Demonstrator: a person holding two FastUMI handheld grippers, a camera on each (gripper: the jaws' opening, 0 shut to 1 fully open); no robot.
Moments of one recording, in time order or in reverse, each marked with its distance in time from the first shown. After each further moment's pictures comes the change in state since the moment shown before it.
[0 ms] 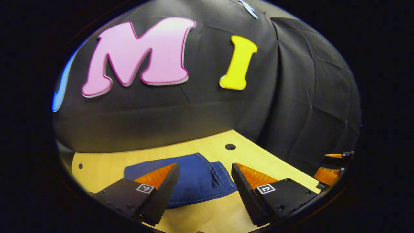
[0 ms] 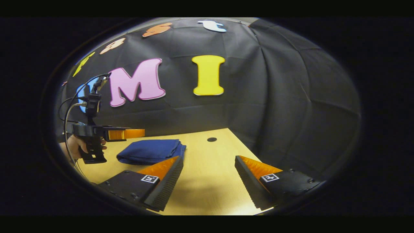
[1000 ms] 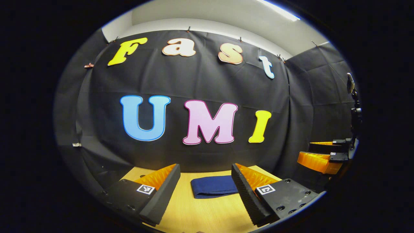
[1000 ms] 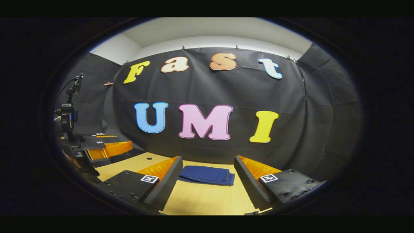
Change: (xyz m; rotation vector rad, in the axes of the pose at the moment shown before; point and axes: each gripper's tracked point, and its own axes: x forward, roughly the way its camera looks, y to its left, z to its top) left arm -0.388 0.076 0.036 -0.092 -0.350 0.275; right arm -0.204 0.218 0.135 -0.162 -0.306 0.265
